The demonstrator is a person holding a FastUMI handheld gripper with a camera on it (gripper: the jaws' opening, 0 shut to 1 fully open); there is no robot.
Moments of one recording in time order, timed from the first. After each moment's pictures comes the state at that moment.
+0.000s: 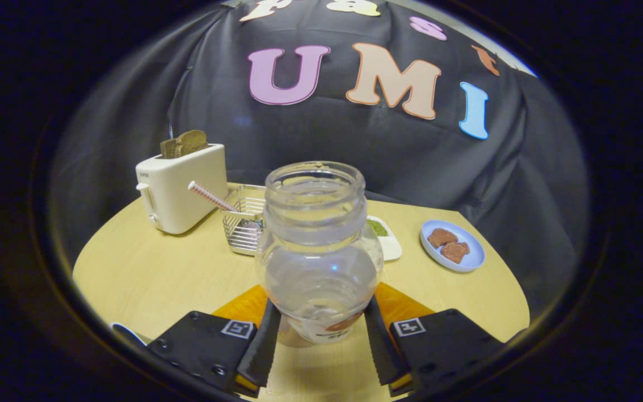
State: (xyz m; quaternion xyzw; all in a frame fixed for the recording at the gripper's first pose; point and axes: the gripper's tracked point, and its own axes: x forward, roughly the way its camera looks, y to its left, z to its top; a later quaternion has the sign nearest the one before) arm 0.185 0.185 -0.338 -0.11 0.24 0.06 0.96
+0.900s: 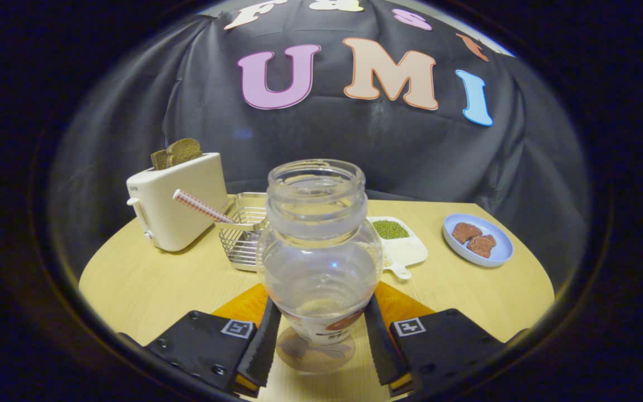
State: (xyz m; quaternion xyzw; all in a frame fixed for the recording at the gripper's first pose) arm 0.213 0.202 -0.364 -0.05 0.24 0.07 0.97
